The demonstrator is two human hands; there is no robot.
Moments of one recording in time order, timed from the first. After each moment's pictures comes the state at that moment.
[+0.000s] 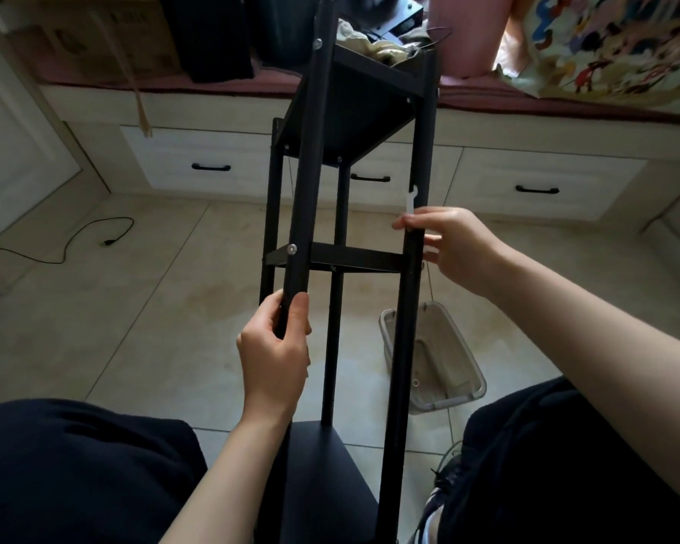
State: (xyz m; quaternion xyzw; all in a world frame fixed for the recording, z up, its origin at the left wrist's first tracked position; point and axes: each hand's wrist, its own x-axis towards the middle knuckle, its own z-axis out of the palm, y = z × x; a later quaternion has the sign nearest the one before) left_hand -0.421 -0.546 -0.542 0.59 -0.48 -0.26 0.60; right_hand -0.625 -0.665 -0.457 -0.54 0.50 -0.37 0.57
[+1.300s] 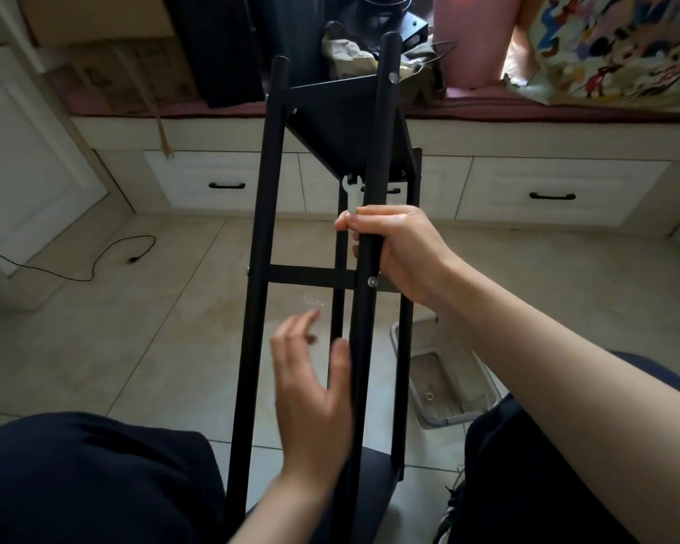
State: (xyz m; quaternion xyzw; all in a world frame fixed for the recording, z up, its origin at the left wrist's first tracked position) left_hand -0.460 -0.517 -0.546 0.63 -0.52 -0.15 0.55; right_hand -0.566 -0.645 -0.433 -0.53 0.37 -0.44 0.62
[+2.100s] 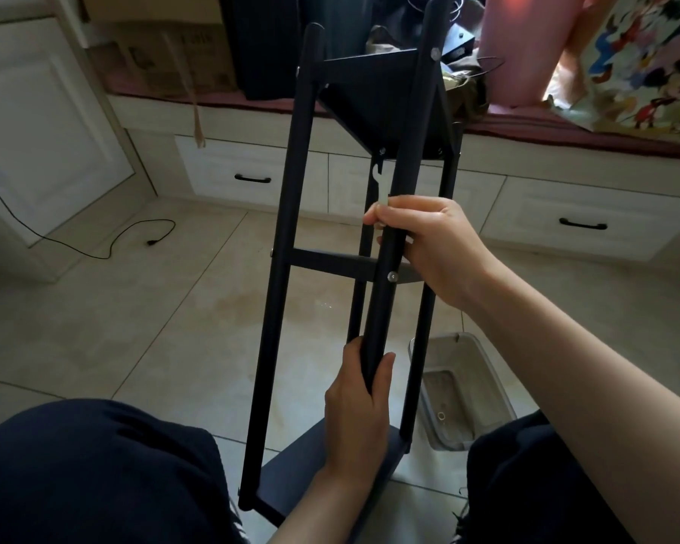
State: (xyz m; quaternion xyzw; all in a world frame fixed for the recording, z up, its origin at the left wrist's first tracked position) left_hand -0.469 -0.538 -0.579 0.62 -0.48 -0.27 0.56; right_hand -0.544 -0.654 -0.420 -0.61 0.39 -0.42 0.55
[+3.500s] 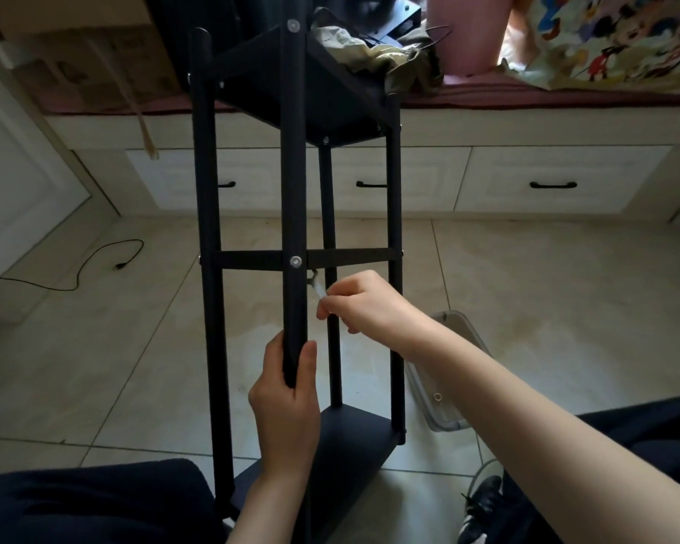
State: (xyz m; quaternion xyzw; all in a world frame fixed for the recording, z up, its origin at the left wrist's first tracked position) left_hand -0.419 -0.549 -0.591 0.64 -0.46 -0.20 0.59; right_hand -0.531 -0.636 -0.487 -0.67 0.52 -0.22 0.48
